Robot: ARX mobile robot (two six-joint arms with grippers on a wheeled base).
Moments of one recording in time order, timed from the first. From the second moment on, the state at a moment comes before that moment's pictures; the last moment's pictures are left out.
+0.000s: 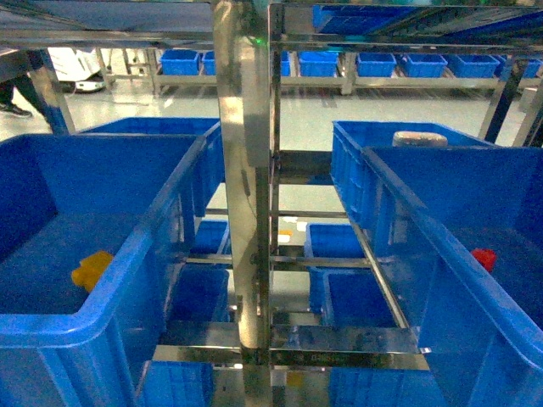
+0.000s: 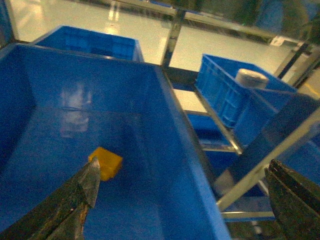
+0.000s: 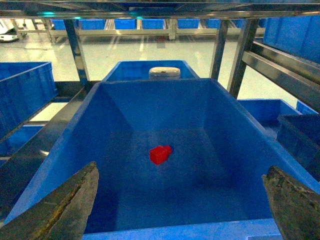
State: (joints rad) left arm 0.14 0.77 0.39 0.14 0.30 -0.16; right arm -0.41 0.73 0.20 0.37 -0.37 -0.05
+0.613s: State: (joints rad) left arm 0.00 0.65 0.27 0.38 0.00 -0.08; right arm -0.27 0.59 0.08 0.49 -0.27 -0.02
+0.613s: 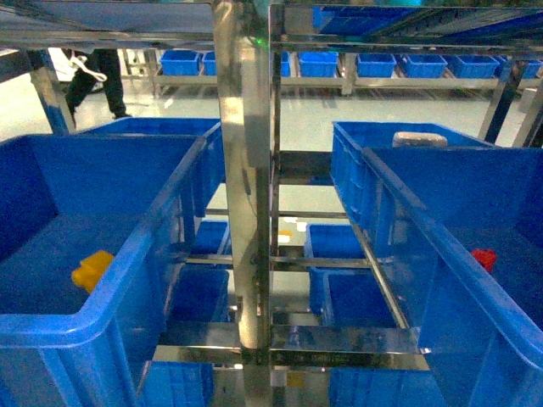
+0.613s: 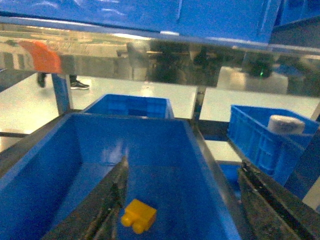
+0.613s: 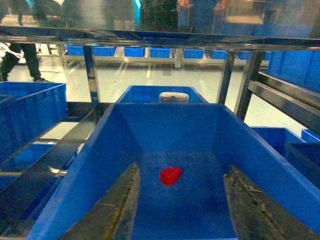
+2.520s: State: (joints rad) left arm 0.00 0.01 0.01 0.00 0.00 -0.02; right arm 0.00 0.00 0.01 0.00 0.00 -0.01
